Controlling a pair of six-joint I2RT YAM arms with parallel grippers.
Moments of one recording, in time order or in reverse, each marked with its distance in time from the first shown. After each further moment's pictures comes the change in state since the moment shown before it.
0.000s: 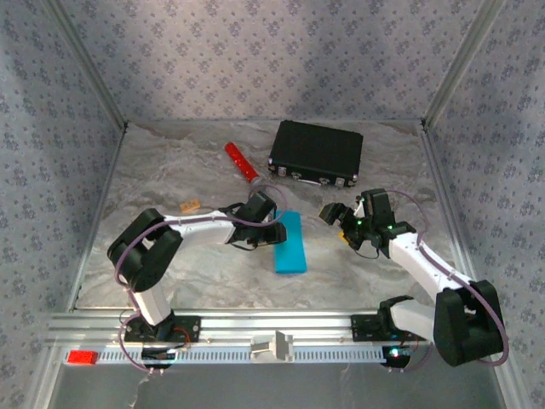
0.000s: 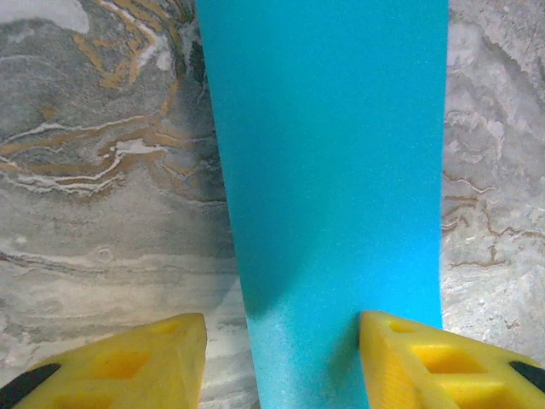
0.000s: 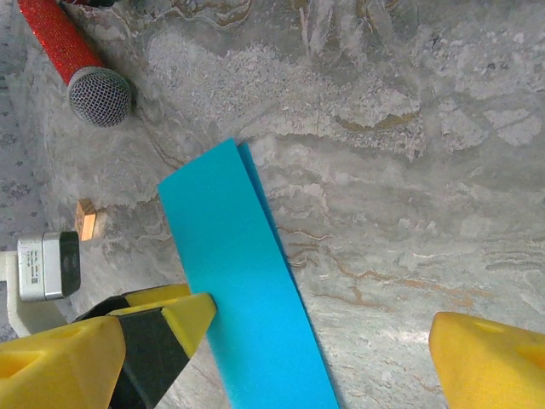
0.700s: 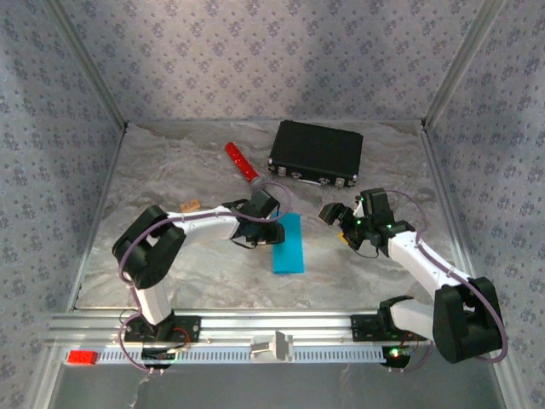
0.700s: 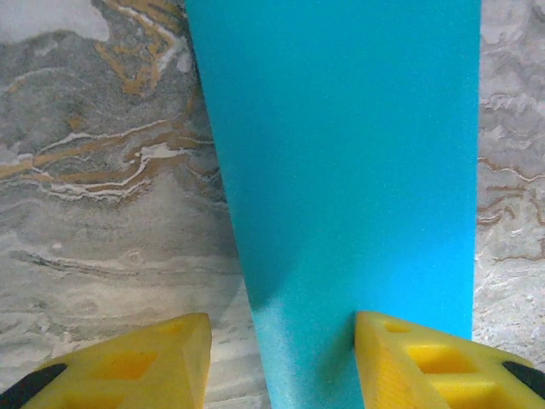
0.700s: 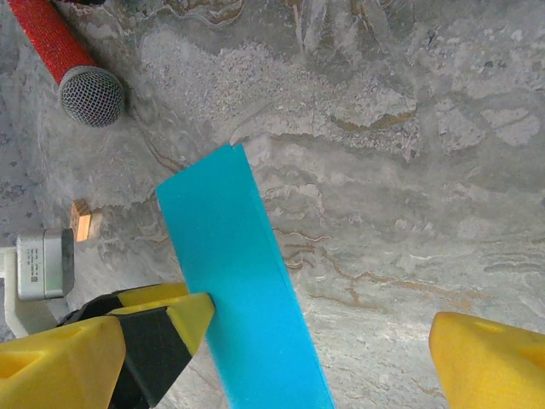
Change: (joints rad) left arm 0.000 0.036 0.082 -0.129 -0.034 0.077; right arm 0.002 0.018 0.006 0.000 0.000 0.000
